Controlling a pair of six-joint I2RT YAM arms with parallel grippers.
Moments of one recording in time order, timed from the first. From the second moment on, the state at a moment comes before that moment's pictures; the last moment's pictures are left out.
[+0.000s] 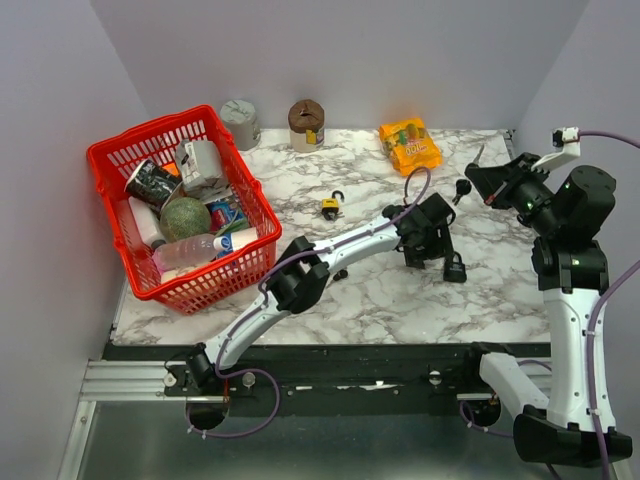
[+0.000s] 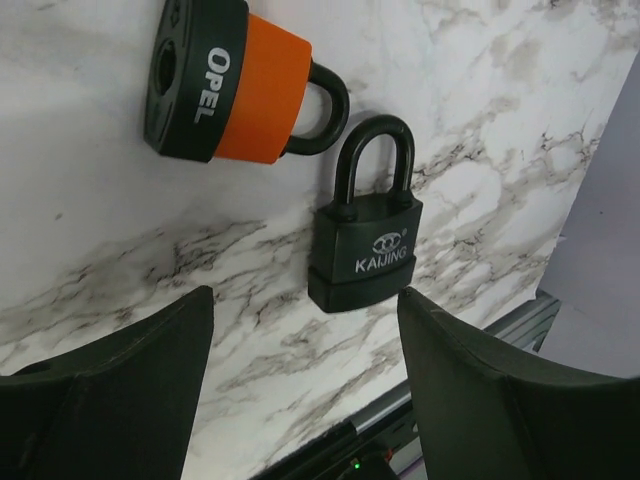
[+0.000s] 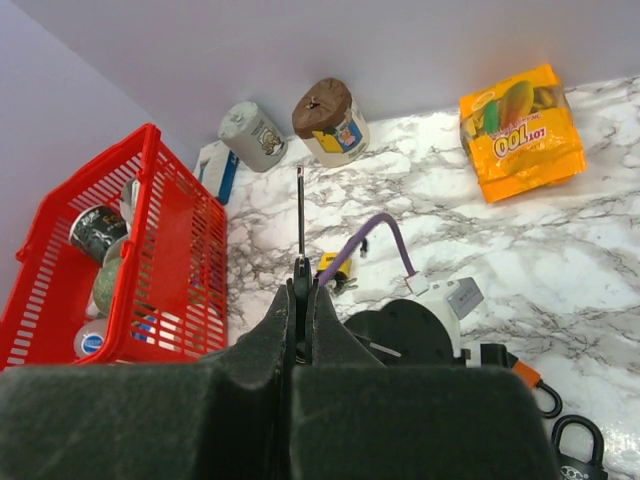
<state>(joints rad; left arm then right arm) -1.01 2.55 2.37 -0.75 0.11 -1.12 -0.10 0.89 1.20 -0.40 -0.49 0.44</state>
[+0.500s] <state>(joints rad) -1.04 2.67 2.43 -0.57 0.14 -1.23 -0.10 0.90 1.17 -0.39 -0.50 0.44</state>
